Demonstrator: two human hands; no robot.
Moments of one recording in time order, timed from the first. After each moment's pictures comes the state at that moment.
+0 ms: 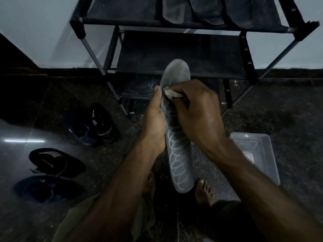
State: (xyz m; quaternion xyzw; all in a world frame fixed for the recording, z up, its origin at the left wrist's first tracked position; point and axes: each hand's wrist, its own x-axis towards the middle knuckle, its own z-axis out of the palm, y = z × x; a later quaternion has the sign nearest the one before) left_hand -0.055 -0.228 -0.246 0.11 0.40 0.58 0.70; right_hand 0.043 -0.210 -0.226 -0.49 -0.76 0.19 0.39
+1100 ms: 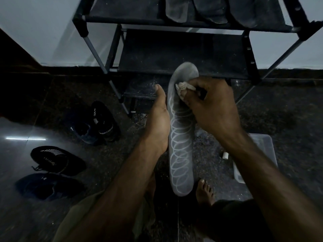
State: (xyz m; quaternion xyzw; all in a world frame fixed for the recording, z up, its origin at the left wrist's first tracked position) left_hand -0.053 -0.227 -0.248 0.18 0.44 0.55 0.69; right_hand 0.059 -0.198 -0.217 -0.52 -0.71 0.31 0.36
